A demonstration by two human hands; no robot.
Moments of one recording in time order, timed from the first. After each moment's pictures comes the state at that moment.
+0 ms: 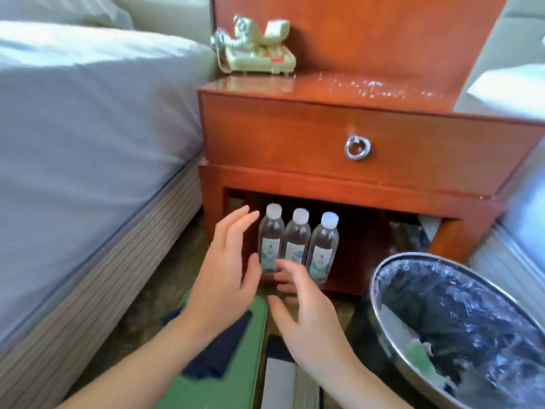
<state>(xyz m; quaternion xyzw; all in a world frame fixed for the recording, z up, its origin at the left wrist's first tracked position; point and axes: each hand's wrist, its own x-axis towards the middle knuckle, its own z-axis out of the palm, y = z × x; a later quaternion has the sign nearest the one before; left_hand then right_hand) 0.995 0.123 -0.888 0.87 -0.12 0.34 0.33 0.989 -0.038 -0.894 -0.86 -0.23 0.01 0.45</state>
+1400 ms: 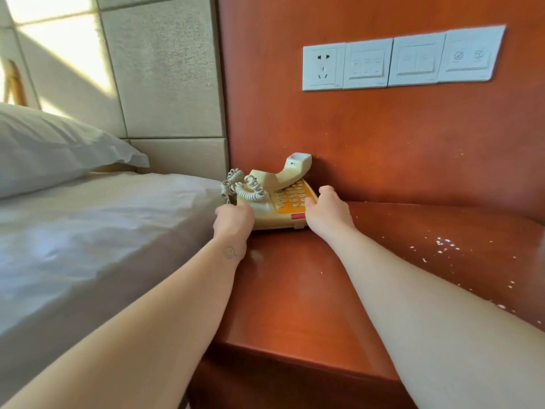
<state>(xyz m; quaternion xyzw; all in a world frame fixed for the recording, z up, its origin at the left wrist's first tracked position) 1.349 0.226 -0.668 0.70 0.32 0.24 0.59 1.380 0.085 -0.655 -0.89 -0.09 -0.11 0.43</state>
